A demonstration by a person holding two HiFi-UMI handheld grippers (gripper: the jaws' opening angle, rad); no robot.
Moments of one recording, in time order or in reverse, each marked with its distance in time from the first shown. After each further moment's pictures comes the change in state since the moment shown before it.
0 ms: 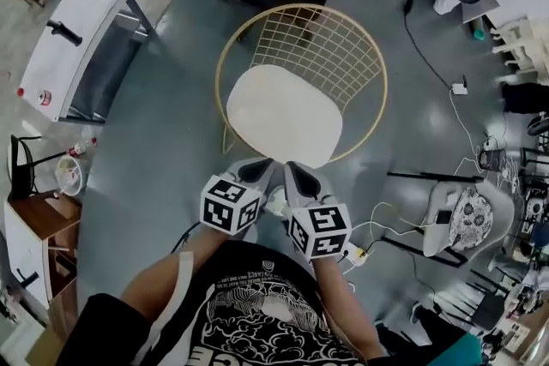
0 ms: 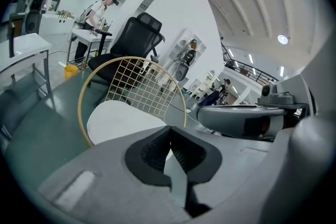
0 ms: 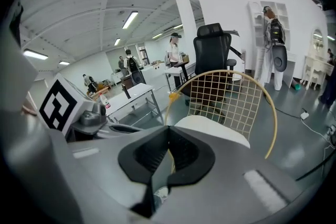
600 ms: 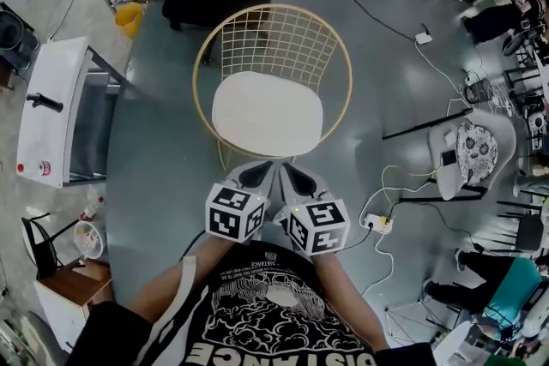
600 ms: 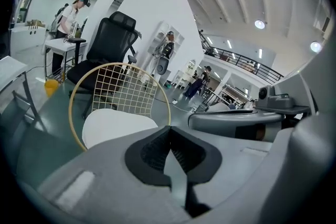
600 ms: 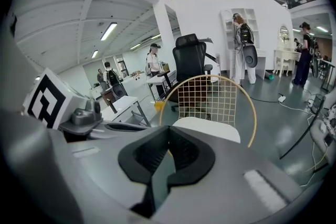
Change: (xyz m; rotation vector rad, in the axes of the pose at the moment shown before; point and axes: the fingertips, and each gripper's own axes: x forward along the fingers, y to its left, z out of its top) left arm -0.041 -0.040 0.004 0.204 0.090 -0.136; right arm -0.041 0.032 -0.002 0.175 -0.116 -0.192
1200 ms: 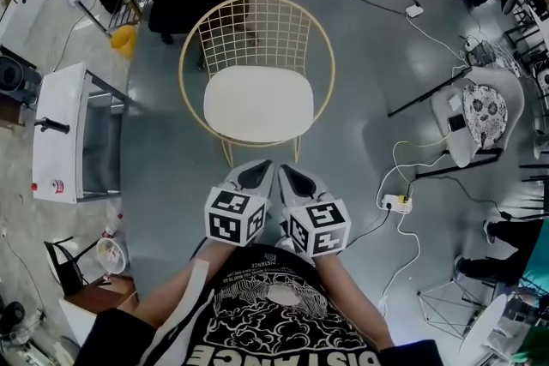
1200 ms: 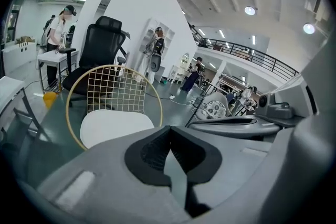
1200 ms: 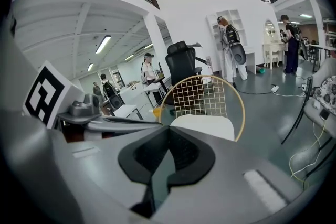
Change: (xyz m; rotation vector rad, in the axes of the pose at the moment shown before) left arm -0.009 -0.059 -0.031 0.127 0.042 0.012; right arm -0.059 -0.010 -0.044 0.112 -0.087 -0.016
